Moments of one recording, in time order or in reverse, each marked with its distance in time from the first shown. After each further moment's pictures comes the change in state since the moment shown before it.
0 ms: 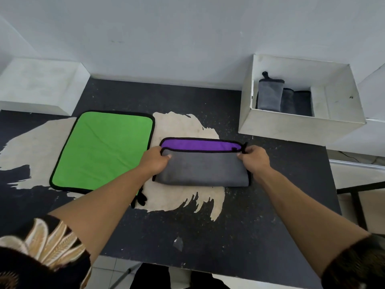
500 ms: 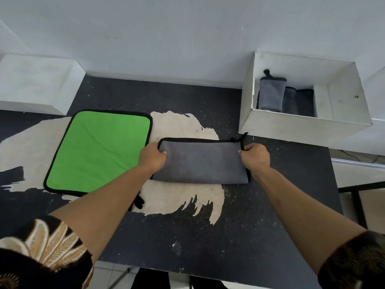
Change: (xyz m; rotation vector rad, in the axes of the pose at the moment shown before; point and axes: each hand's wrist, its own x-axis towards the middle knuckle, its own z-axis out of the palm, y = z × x) left_hand 0.015 0.007 0.004 -0.032 0.107 -0.051; right_hand 0.011 -0.008 0.005 -0.111 0.076 0.002
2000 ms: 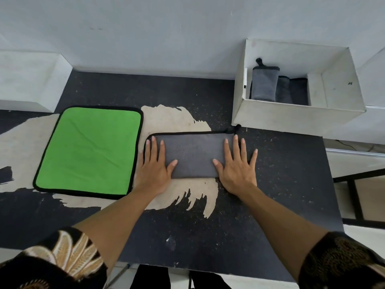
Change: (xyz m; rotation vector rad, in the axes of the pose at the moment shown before) left_hand -0.036 -0.038 0.056 0.635 0.073 0.368; right_hand -0.041 0.049 0.034 -0.783 -0.053 -0.538
